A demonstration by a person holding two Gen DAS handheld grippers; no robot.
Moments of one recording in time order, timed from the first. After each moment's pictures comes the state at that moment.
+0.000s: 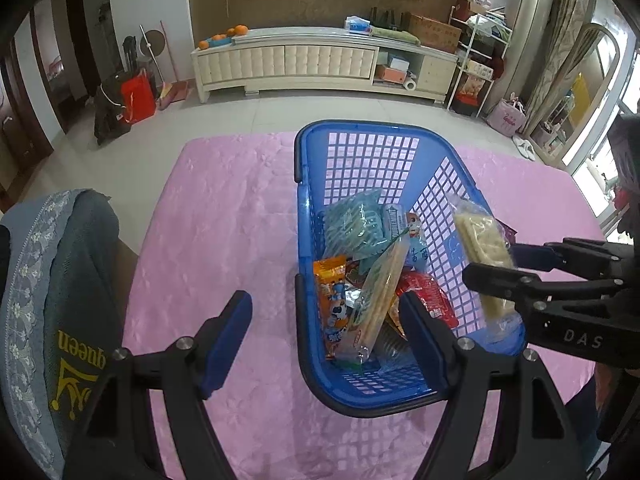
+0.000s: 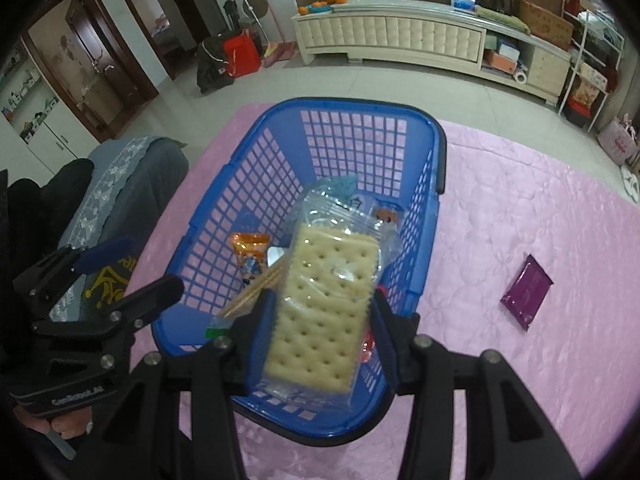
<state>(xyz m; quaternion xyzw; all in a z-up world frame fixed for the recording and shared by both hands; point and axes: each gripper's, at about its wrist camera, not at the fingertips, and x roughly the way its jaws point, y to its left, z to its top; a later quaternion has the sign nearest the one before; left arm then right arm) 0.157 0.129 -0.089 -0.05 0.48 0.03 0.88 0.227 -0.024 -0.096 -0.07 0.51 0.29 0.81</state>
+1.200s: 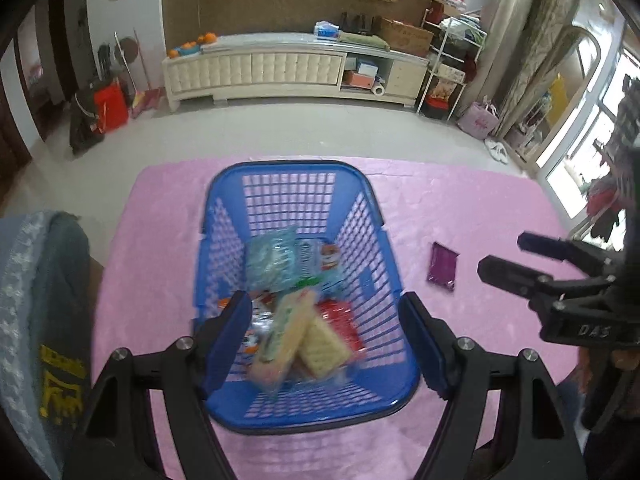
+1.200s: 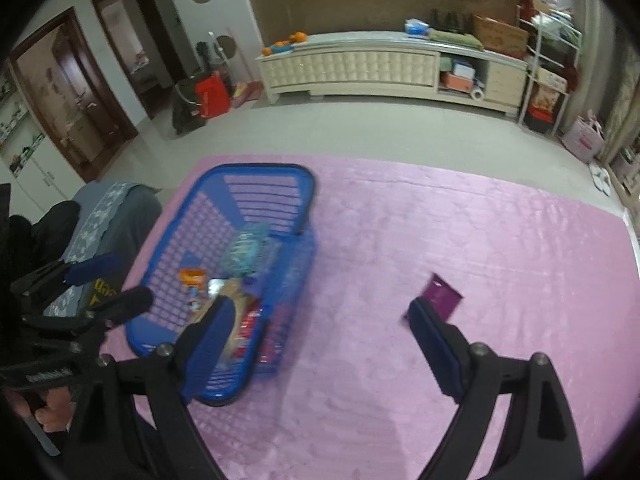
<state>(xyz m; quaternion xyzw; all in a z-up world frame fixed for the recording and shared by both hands) 0.196 0.062 -0.049 -0.08 0.48 -0.01 0.88 0.257 -0.126 -0.054 -0.03 0.47 0.25 0.85</state>
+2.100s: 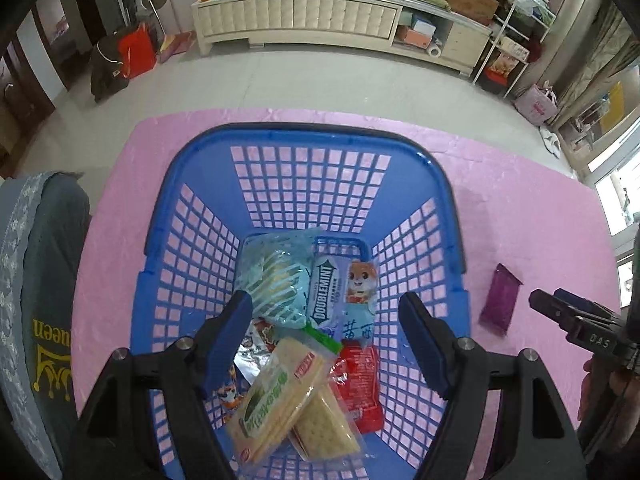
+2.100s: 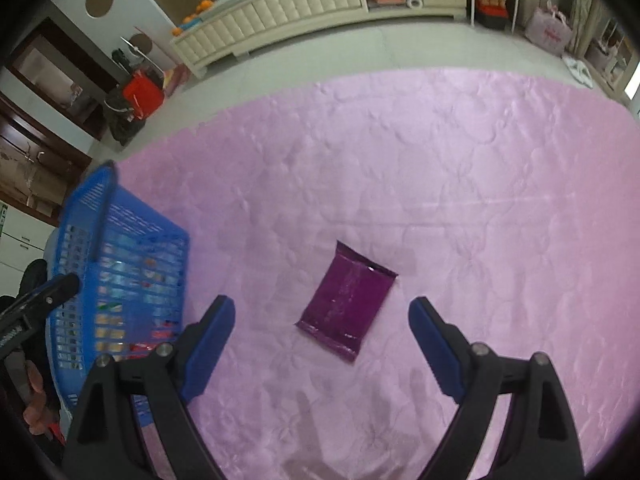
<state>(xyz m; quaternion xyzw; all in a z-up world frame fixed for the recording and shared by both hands) 0.295 0.062 -0.126 -0.09 0.56 0.07 0.82 0.367 -0.201 -0.170 0.05 0.58 0.18 0.79</state>
